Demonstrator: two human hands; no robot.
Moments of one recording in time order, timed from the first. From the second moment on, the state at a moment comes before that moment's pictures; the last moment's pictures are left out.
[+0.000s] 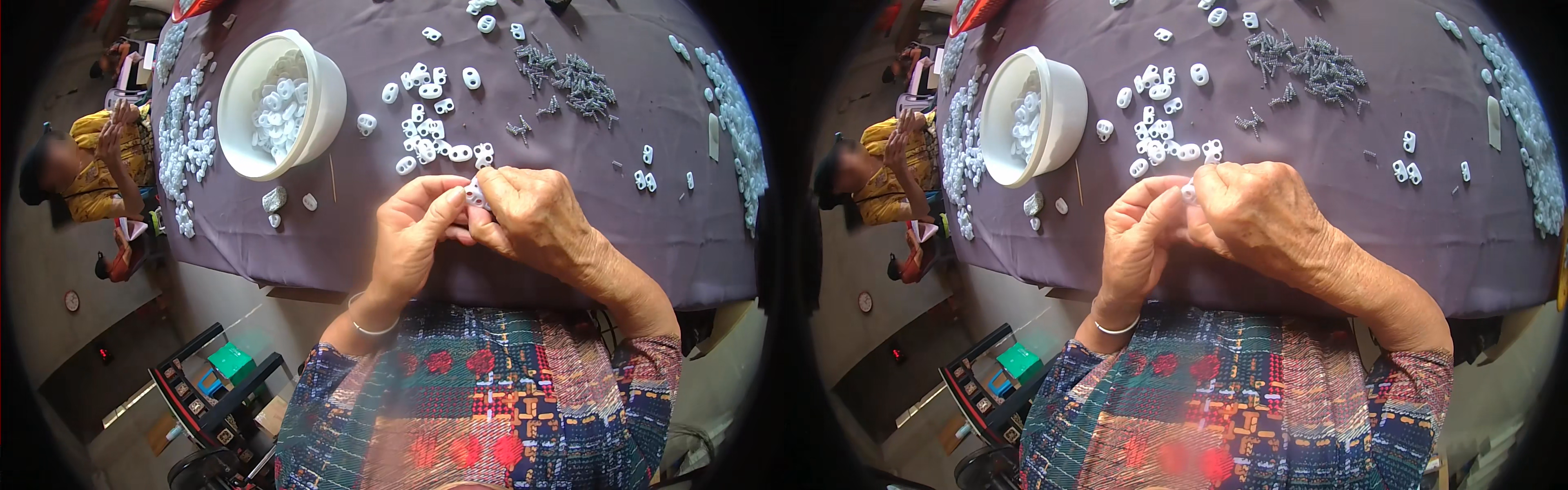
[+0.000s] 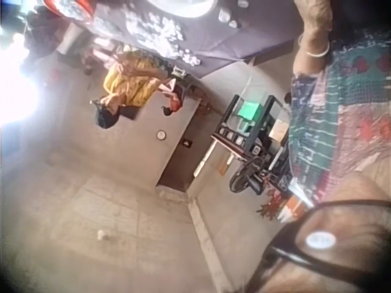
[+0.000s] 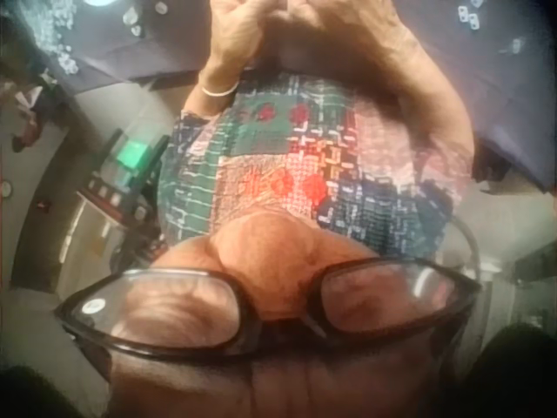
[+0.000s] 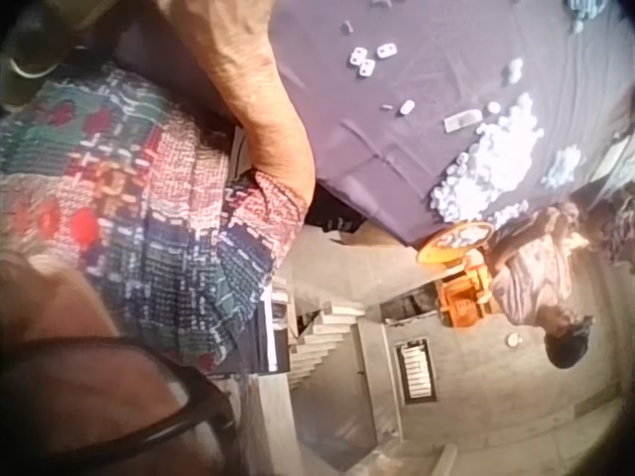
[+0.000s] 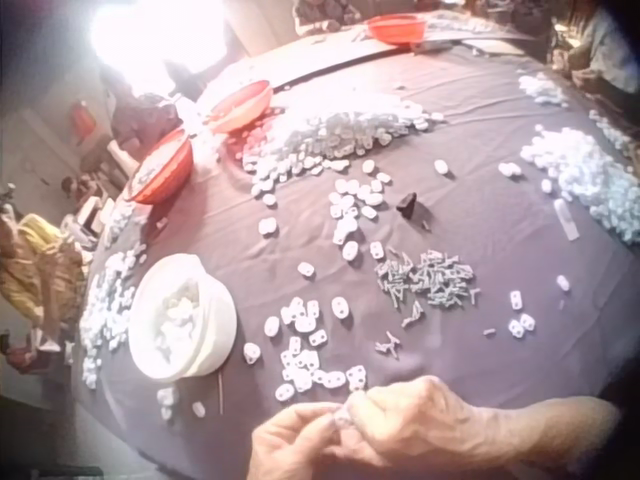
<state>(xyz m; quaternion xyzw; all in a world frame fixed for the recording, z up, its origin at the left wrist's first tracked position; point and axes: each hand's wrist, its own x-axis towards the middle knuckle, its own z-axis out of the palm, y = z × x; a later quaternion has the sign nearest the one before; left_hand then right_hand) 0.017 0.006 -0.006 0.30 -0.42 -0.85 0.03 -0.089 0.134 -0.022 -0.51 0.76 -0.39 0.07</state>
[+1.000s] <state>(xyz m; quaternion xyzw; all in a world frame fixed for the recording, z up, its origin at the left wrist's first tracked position) 0.025 0.012 -0.009 0.26 -0.59 -0.76 0.07 -0.086 0.129 -0.026 -0.56 0.73 -0.38 0.04</state>
